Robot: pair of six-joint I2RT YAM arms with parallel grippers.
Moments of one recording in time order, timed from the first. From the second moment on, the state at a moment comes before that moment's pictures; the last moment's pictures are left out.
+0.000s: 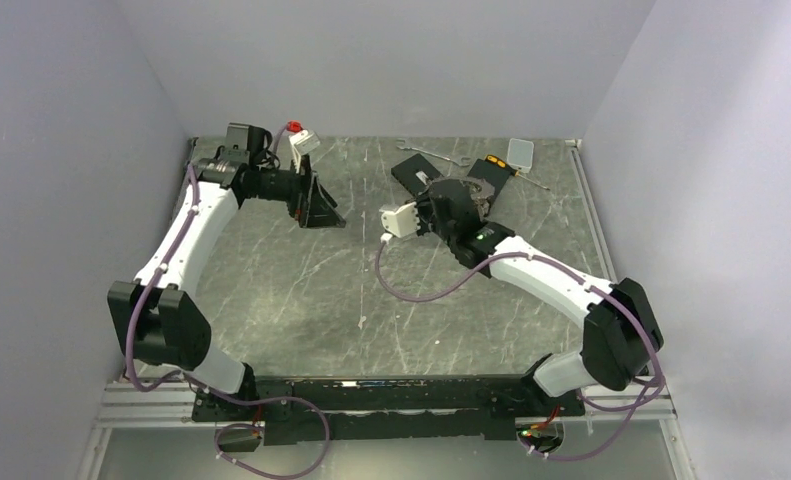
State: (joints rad) left arm -0.16 1.52 1.47 -0.84 1.11 0.30; right arm 0.67 1.43 1.08 -0.12 0.22 -1.39
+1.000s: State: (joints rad) left arm -0.13 1.57 1.39 -0.52 1.19 0.28; right arm 0.59 1.47 1.28 -0.19 -0.17 -0.79
